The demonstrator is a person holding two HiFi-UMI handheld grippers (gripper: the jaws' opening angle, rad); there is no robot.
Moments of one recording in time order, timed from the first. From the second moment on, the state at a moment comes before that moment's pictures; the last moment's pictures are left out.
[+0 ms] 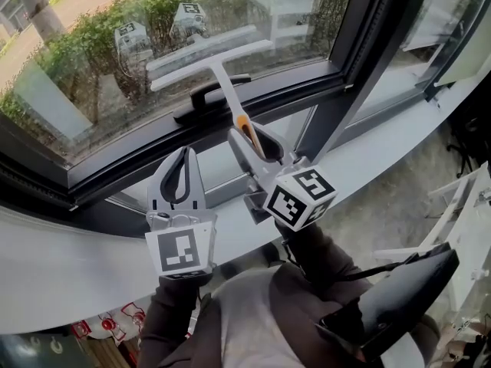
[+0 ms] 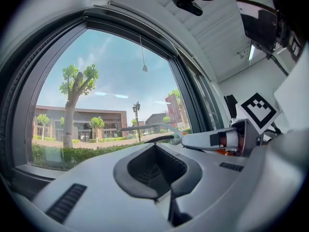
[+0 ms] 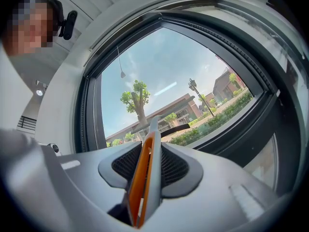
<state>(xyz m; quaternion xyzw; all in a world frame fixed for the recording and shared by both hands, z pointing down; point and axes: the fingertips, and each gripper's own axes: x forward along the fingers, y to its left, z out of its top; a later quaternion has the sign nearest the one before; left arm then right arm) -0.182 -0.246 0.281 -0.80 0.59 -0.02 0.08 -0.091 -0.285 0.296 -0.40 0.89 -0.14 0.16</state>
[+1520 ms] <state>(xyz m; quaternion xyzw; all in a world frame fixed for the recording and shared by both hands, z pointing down) -0.180 -0.243 0.279 -0.81 0.58 -0.02 0.08 -0.089 -0.274 0.315 -0.38 0.88 -0.24 0.18</state>
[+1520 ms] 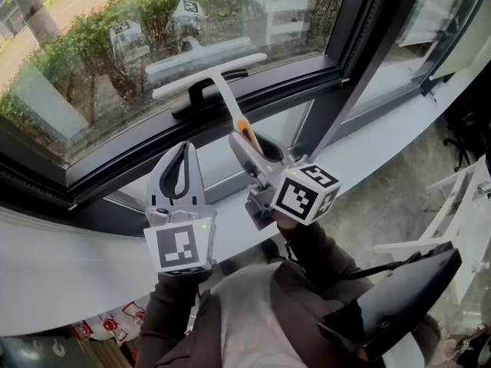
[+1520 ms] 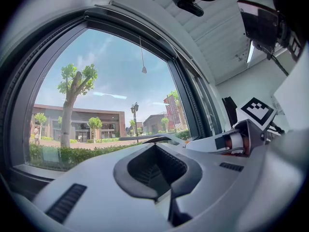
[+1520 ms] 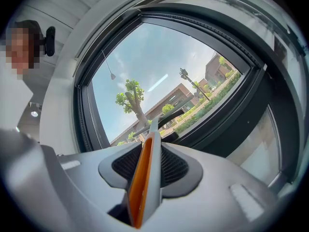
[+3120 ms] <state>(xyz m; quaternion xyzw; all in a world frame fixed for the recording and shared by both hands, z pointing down) -0.298 -0.203 0.277 -0.75 0.65 -0.04 0.09 -0.220 -0.232 0.118 -0.24 0.91 -0.04 0.32</state>
